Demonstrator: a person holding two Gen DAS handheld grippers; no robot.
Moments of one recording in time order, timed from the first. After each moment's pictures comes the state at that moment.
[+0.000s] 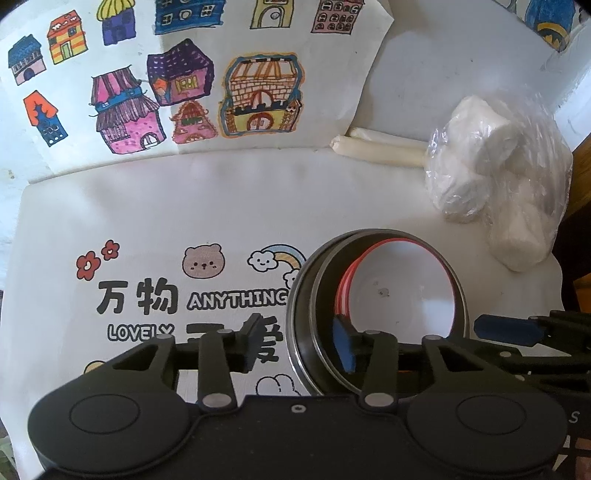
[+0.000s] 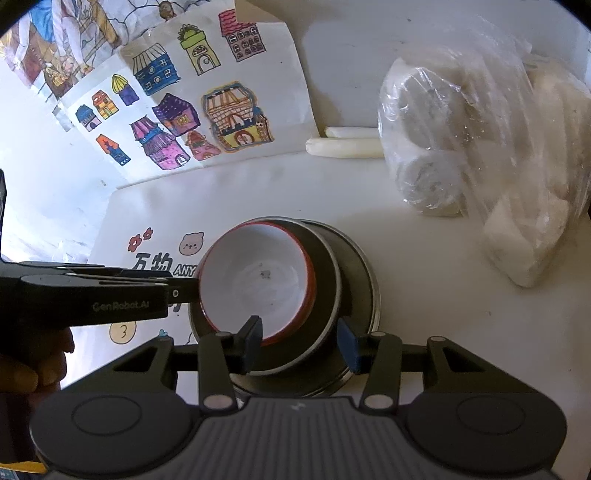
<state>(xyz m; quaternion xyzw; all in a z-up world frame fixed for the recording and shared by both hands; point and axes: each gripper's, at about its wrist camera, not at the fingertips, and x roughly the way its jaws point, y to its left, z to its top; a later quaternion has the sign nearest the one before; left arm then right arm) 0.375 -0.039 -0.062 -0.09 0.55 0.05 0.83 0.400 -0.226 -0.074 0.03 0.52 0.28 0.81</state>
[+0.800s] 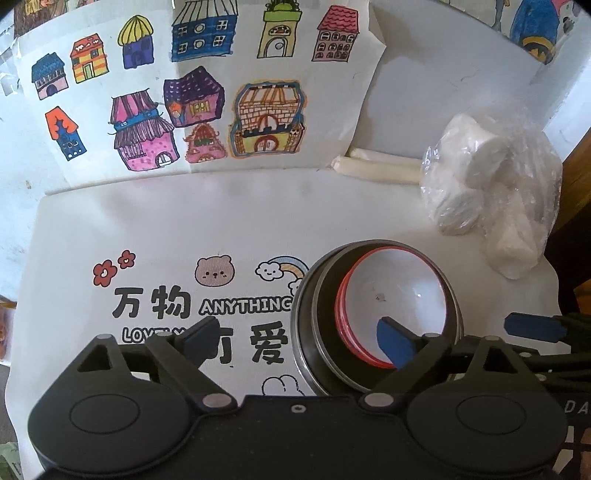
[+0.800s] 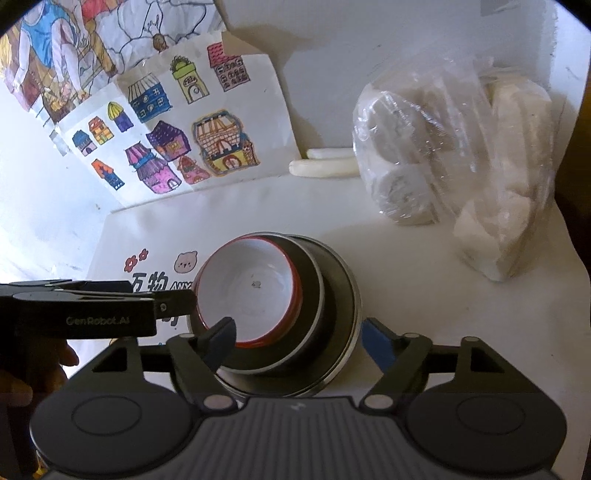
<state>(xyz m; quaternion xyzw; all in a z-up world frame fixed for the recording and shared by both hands) 0.359 -0.043 -0.045 -0.08 0.52 0.06 0.85 0.381 -0.244 -0.056 0.05 0.49 0.25 0.83</state>
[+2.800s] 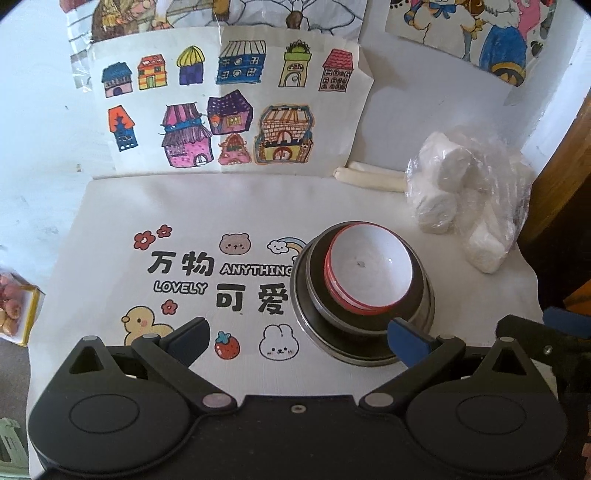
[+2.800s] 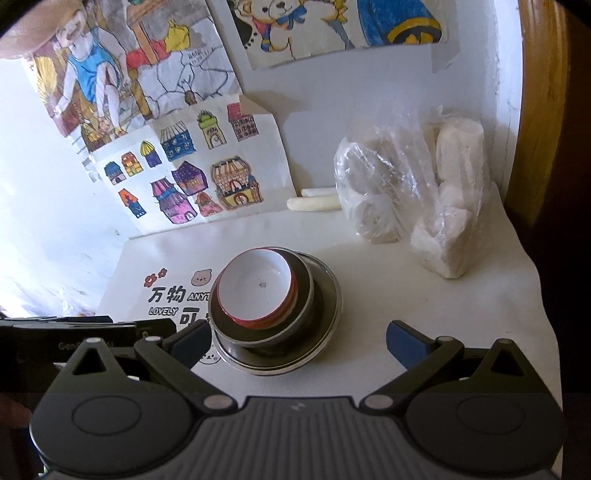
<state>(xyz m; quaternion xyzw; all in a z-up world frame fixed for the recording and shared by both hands) 0.276 -0.074 -0.005 -0.10 0.47 0.11 0.87 0.313 -0.295 -0.013 0.06 0.42 0.25 0.87</state>
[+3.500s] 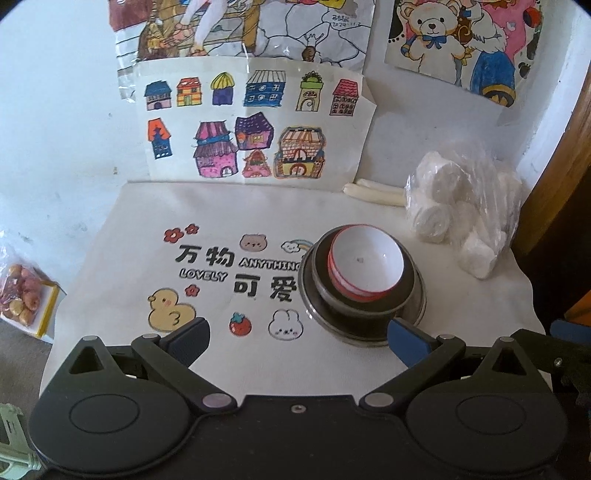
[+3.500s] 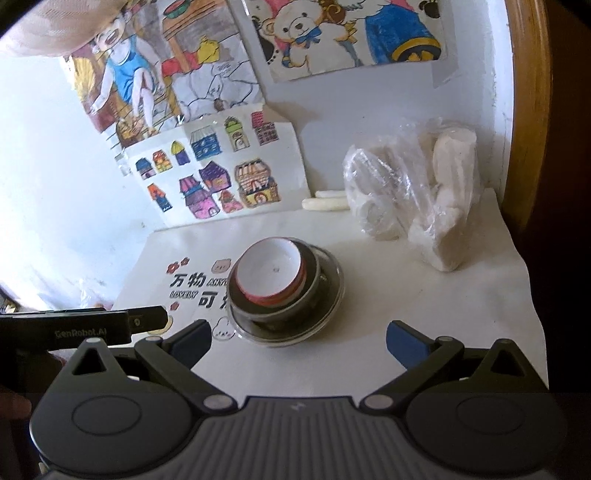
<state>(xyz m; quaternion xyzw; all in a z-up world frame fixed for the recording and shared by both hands) 0.218 -0.098 0.013 -0.10 0.43 0.15 0.89 0.274 -0.325 -0.003 0.05 0.40 0.29 0.87</state>
